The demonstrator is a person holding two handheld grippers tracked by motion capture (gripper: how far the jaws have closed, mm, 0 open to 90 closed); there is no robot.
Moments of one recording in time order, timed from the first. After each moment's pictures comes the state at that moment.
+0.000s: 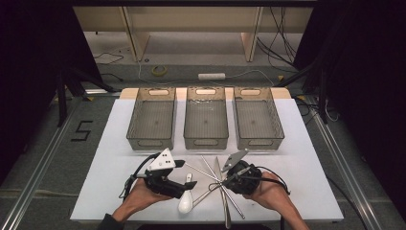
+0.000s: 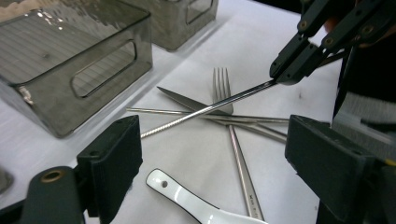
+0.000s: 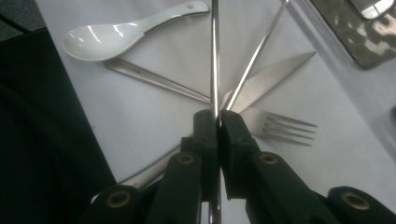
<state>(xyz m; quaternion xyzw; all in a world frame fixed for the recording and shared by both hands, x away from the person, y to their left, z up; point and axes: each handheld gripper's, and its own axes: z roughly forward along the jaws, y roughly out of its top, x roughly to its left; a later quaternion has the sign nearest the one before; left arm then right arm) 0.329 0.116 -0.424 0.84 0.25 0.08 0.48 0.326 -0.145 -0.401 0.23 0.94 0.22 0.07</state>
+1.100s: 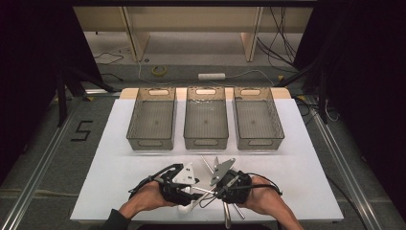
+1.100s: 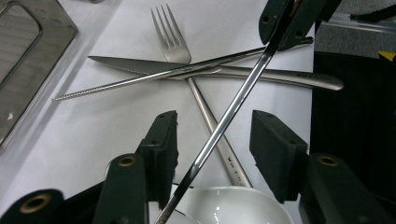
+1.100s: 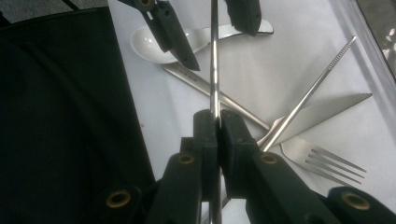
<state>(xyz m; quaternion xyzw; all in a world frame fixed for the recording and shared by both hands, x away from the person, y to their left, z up) 0.321 0.080 -0.438 0.92 0.12 0.07 0.36 0.307 -0.120 -0.397 0.14 0.96 0.22 0.05</state>
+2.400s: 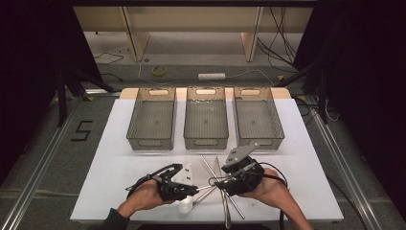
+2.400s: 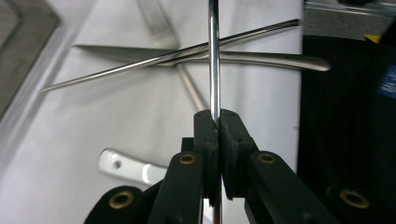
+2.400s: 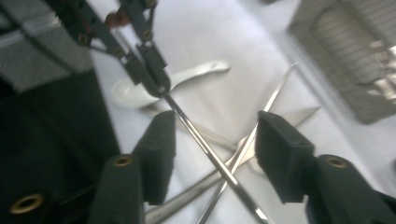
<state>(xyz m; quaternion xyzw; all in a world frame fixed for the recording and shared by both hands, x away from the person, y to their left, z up) 0.324 0.086 -0.435 0.93 0.11 0.05 0.34 0.326 -0.150 -0.378 0.23 0.91 0.33 0.07</state>
